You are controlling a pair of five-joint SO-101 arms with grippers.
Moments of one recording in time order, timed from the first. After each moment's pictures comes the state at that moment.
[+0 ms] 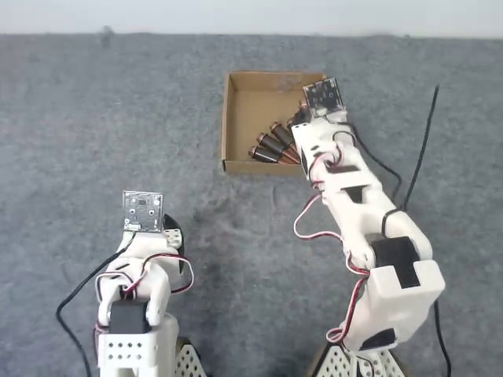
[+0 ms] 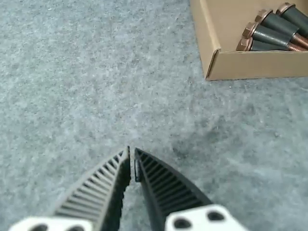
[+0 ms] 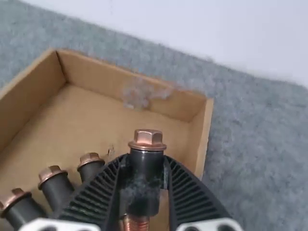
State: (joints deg) left arm -6.3 -103.0 97.5 60.1 2.4; right arm -13.9 12.8 29.9 -5.9 10.0
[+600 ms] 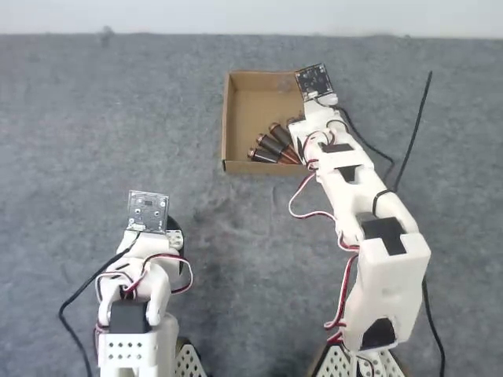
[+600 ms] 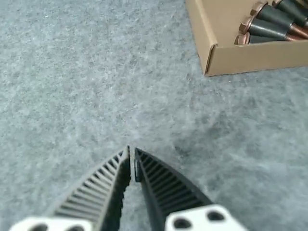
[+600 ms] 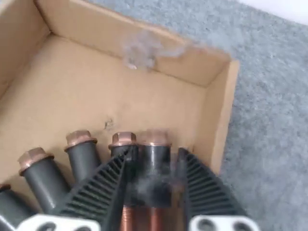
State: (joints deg) left arm -6.3 -103.0 97.5 60.1 -2.0; right arm -14.0 25.2 14.1 8.7 10.0
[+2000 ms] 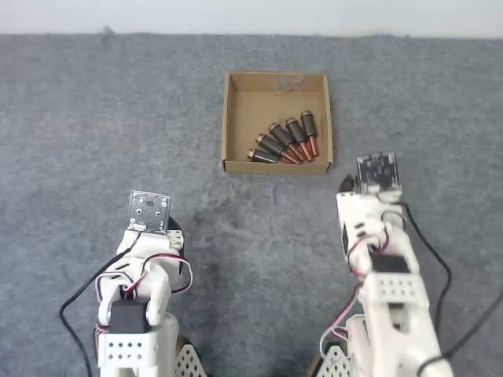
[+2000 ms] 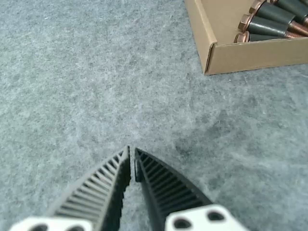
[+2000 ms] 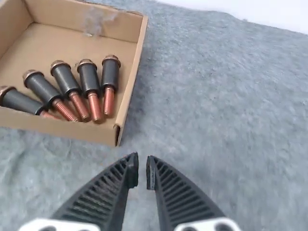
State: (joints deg) left arm -6.3 -103.0 97.5 60.1 -2.3; right arm -3.4 -53.5 84.7 8.7 10.0
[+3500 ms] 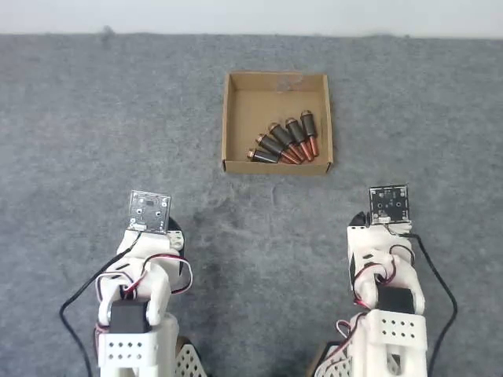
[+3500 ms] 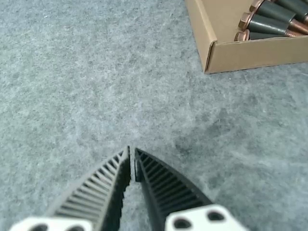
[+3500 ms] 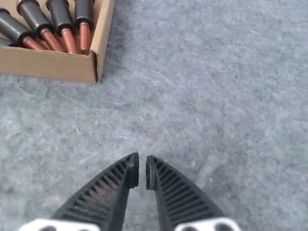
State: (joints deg) left arm -6.3 -103.0 97.5 60.4 -2.3; right arm 2.4 -78.9 95.5 31.0 9.9
